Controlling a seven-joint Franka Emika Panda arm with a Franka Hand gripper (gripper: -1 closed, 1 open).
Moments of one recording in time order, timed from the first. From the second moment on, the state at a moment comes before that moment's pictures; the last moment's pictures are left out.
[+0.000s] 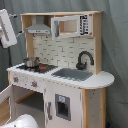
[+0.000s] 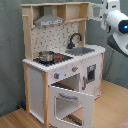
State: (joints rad) arm -0.73 -1.52 0.79 -2.13 -0.18 2.43 0.04
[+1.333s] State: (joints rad) arm -0.43 -1.52 0.71 -2.22 -0.48 2.23 0.05
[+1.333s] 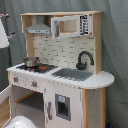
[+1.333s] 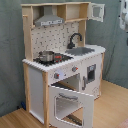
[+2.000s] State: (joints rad) arm -0.31 -1.52 0.66 -2.33 -0.63 2.20 0.11
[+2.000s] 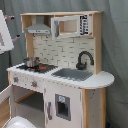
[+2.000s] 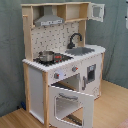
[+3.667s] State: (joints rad) arm -0.17 -1.49 0.36 -2.53 -0.90 2.30 0.25
